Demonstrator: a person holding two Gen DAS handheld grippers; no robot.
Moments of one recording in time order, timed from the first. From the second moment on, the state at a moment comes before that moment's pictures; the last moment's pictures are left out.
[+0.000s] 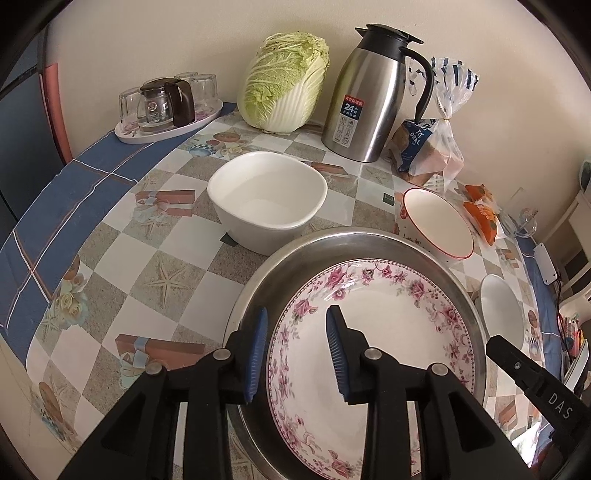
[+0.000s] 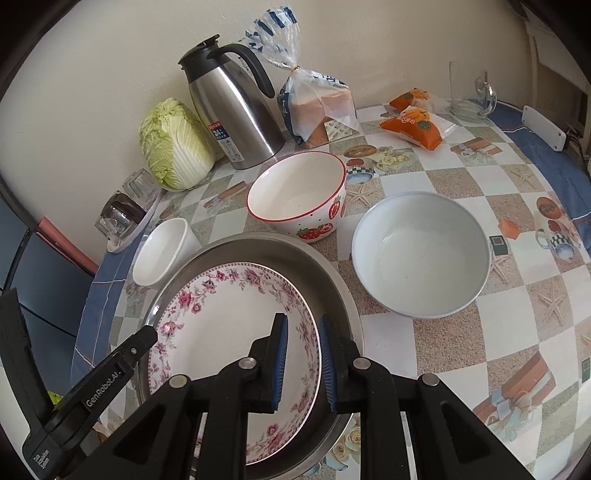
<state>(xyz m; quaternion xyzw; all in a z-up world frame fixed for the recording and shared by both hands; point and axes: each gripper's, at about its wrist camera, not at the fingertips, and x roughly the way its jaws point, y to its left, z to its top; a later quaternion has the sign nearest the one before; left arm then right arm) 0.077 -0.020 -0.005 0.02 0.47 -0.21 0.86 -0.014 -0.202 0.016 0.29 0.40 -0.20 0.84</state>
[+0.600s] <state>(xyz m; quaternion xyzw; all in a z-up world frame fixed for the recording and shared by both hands) 0.070 -0.031 -0.003 0.06 0.47 -0.21 0.86 -0.018 -0.204 0.016 0.25 0.43 -0.23 0.84</state>
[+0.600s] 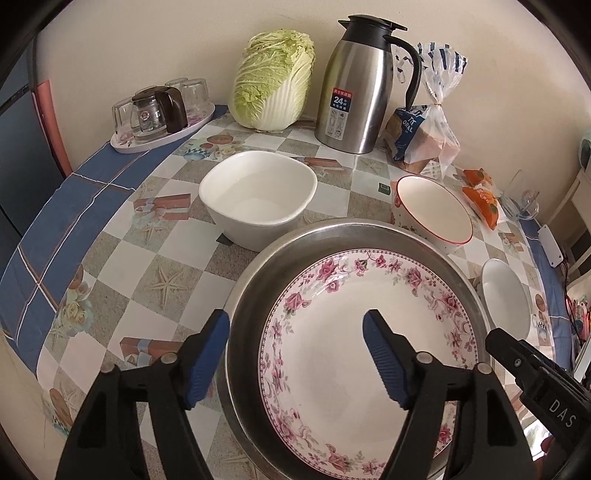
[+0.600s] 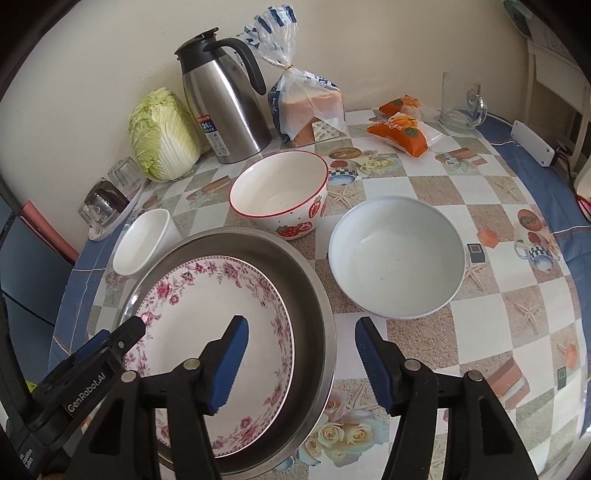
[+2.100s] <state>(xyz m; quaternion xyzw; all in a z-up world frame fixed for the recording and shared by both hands) 0.064 -0.042 -0.012 0.10 0.46 -0.20 0.86 -0.023 -0.204 0.011 0.21 0.45 -0.24 0.84</state>
